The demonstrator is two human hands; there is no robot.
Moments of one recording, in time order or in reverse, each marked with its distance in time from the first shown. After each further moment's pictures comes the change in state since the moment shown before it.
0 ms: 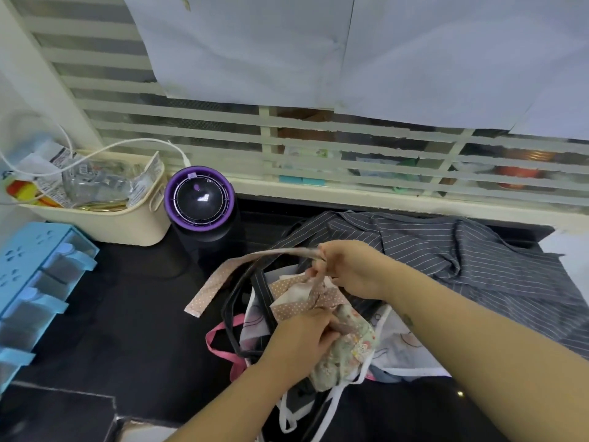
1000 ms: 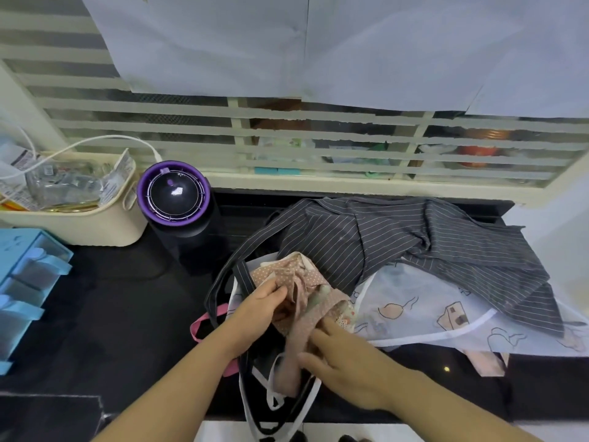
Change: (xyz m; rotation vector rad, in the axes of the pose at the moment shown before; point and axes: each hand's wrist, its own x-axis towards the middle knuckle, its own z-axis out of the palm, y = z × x) left_hand -0.010 0.000 -0.036 -0.958 -0.067 -0.451; right_hand -0.084 0.117 0.022 -1.244 0.069 -0.255
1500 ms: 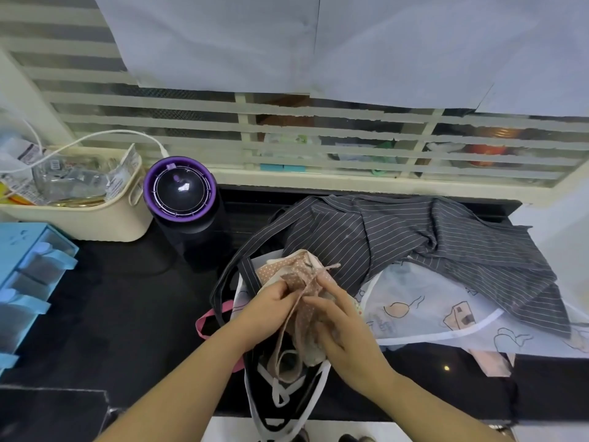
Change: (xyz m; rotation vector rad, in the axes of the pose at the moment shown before) left_hand 0.002 0.004 0.002 0.177 -0.011 -0.012; right_hand 0.020 0.013 0.026 0.261 0.582 -0.131
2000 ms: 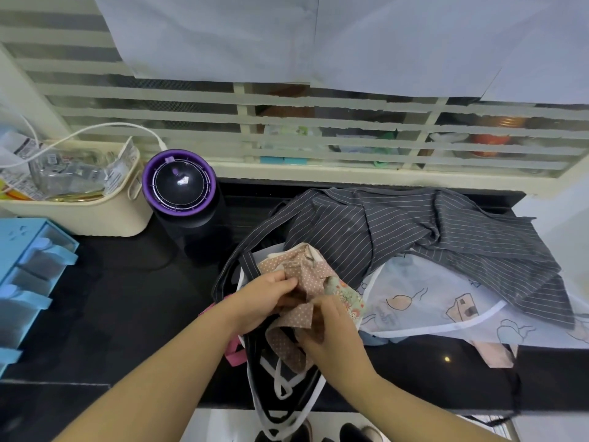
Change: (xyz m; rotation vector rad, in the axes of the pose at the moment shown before) left_hand 0.010 0.002 -0.014 -0.148 -0.132 -0.163; right_hand -0.002 -0.007 0.030 -0.013 0.008 0.255
